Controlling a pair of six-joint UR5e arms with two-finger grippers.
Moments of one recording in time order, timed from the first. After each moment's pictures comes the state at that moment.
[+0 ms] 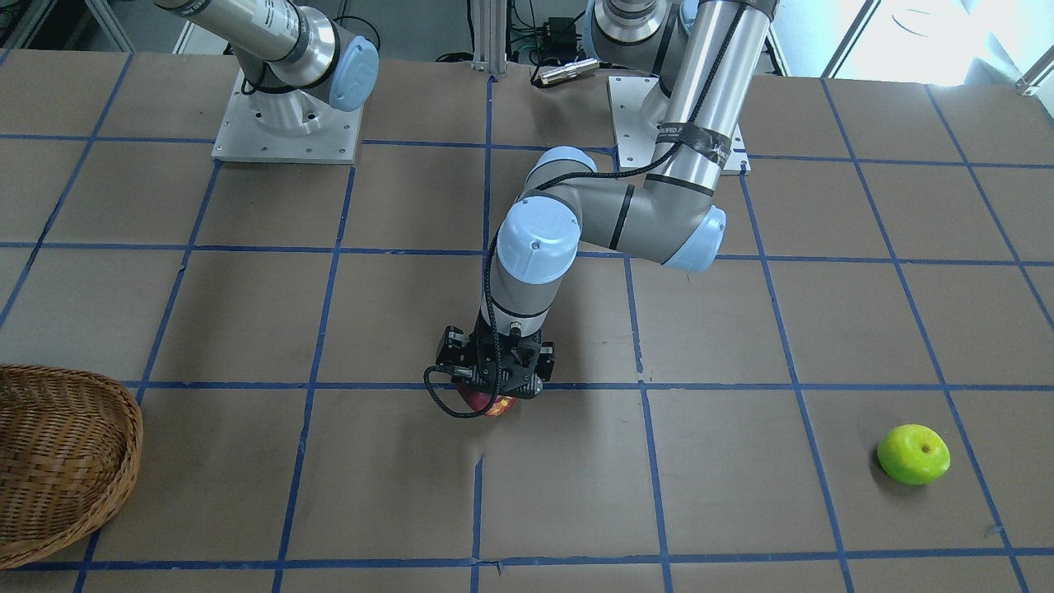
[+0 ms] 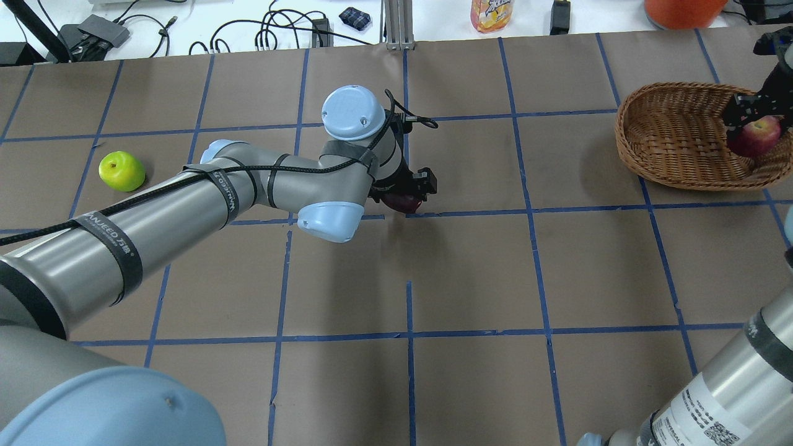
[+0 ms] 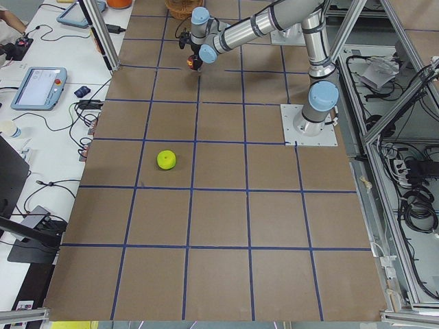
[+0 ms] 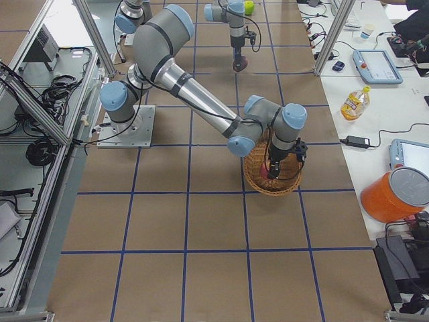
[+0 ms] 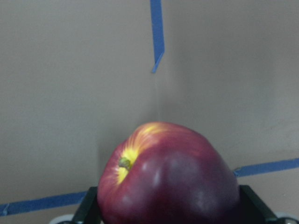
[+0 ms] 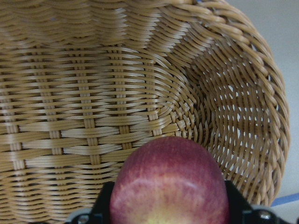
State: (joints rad) left arm -1.90 -2.08 -1.74 -0.72 1.45 -0.26; right arm 1.01 -0.93 1.35 -2.00 -1.71 -0.42
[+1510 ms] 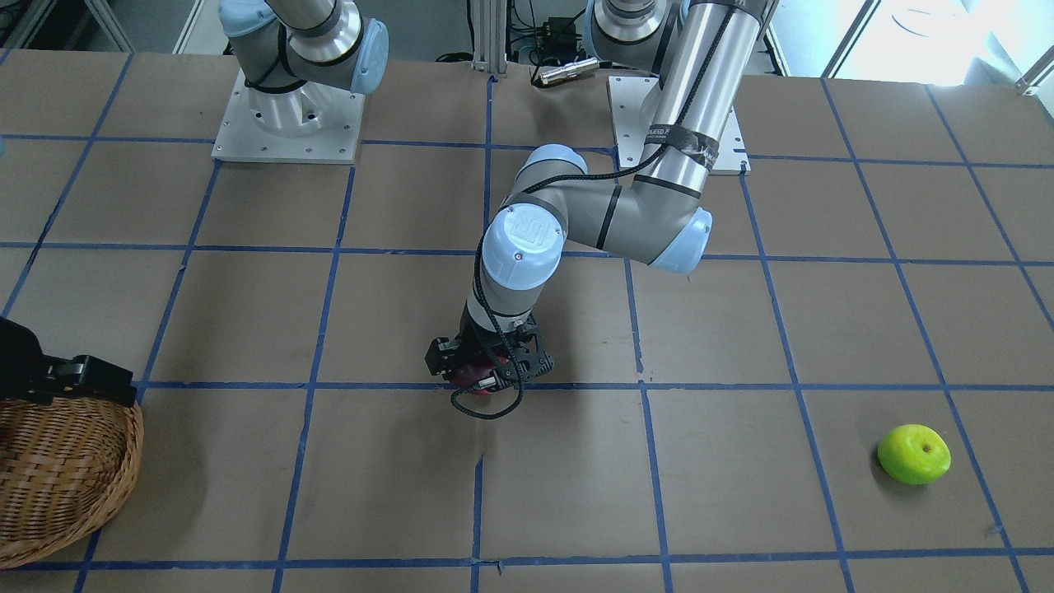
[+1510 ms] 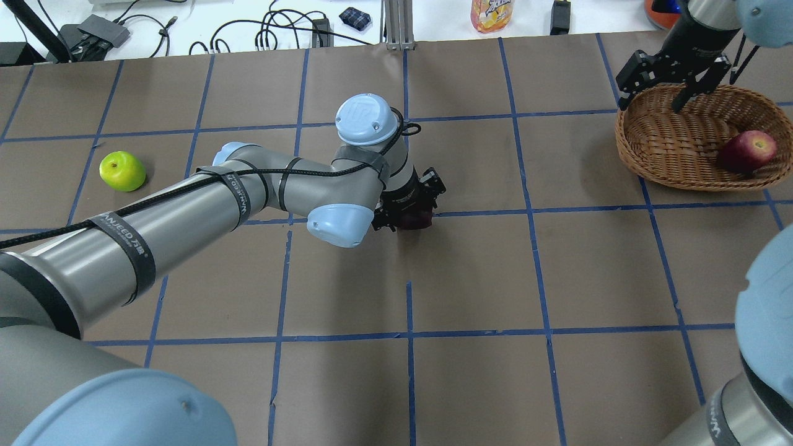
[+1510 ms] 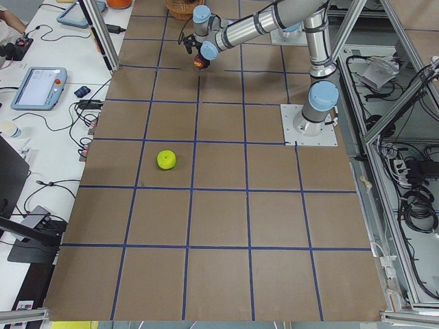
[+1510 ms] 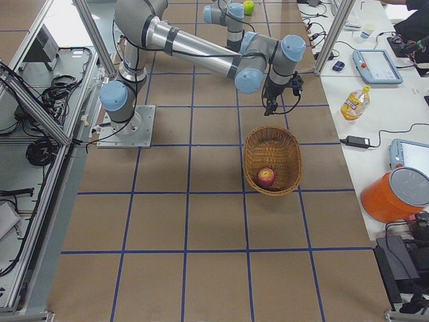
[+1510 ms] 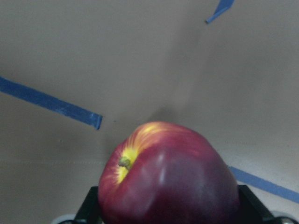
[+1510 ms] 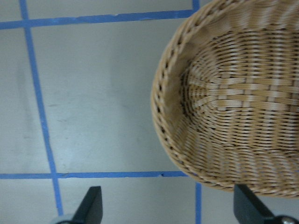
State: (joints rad) left arm -1.93 -2.10 -1.73 -0.80 1.40 -0.81; right arm 1.29 -1.15 1.37 -1.68 -1.50 -0.24
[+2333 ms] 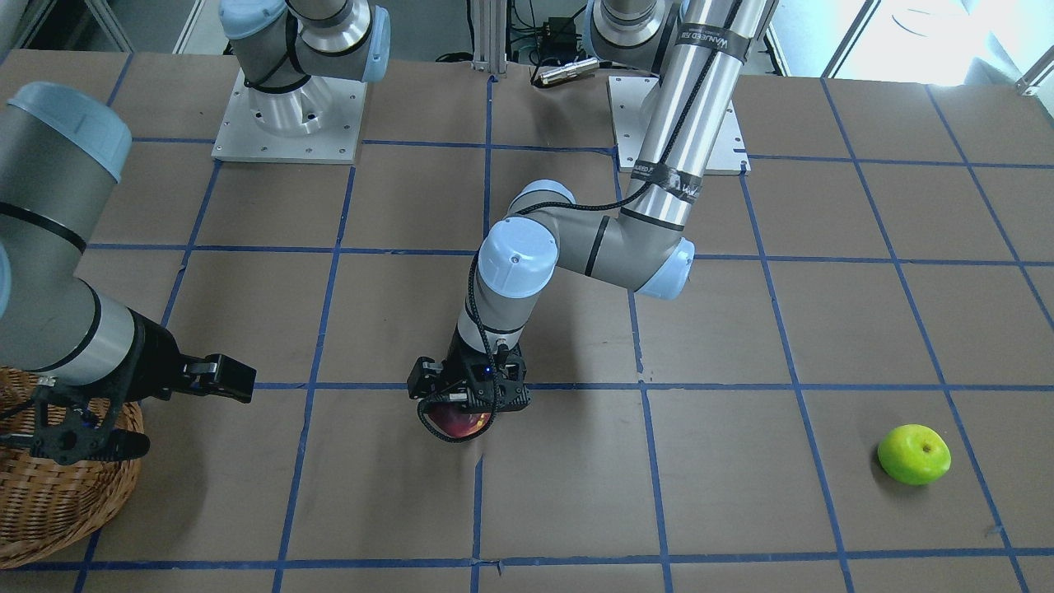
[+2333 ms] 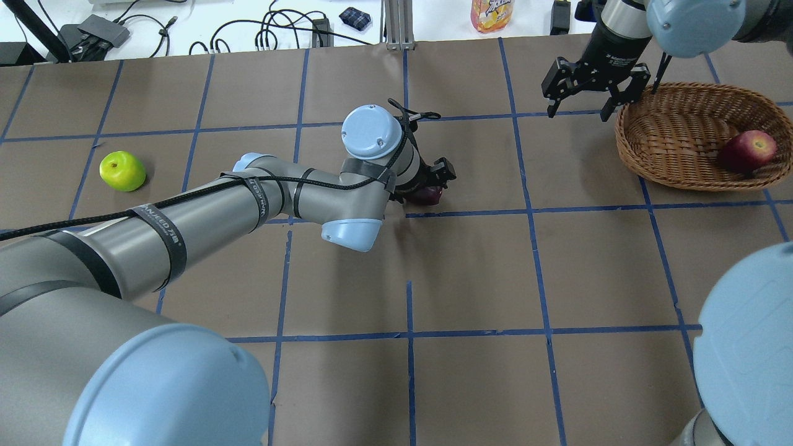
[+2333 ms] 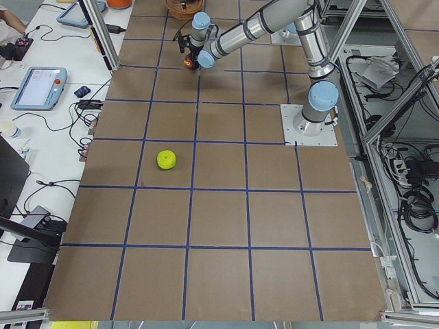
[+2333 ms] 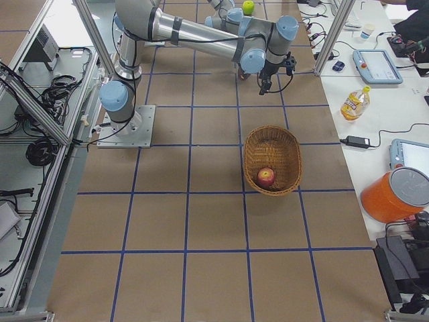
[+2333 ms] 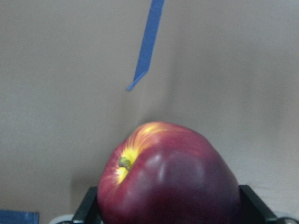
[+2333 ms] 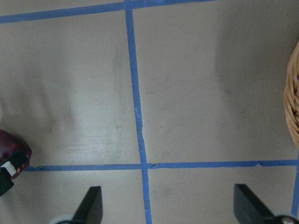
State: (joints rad) left arm -1.93 -2.18 -1.73 -0.49 1.41 -0.57; right arm 1.45 -1.15 1.38 -1.68 -1.48 -0.07
